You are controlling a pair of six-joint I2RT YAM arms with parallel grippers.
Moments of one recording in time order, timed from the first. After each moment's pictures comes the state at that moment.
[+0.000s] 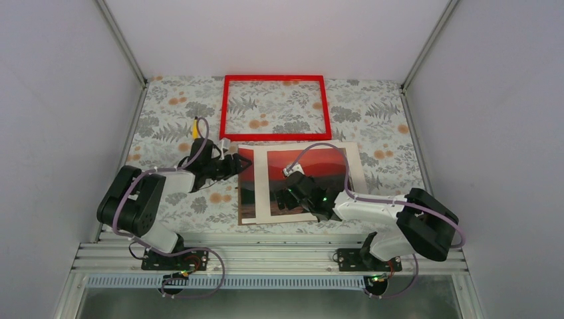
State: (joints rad) left arm -0.30 1.55 0.53 0.32 0.62 -0.74; right arm 1.01 1.38 0.59 -0.07 0.29 0.46
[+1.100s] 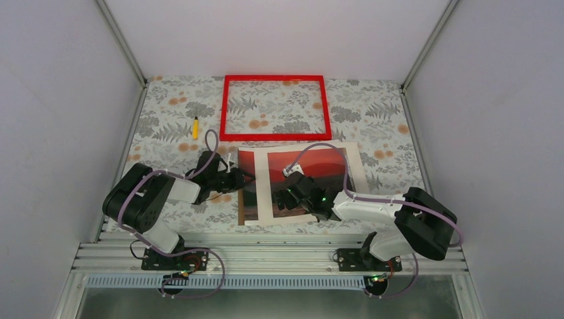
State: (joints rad) left arm -0.40 1.60 0.40 0.50 0.62 -0.83; right arm 1.01 1.39 0.59 -0.07 0.29 0.46
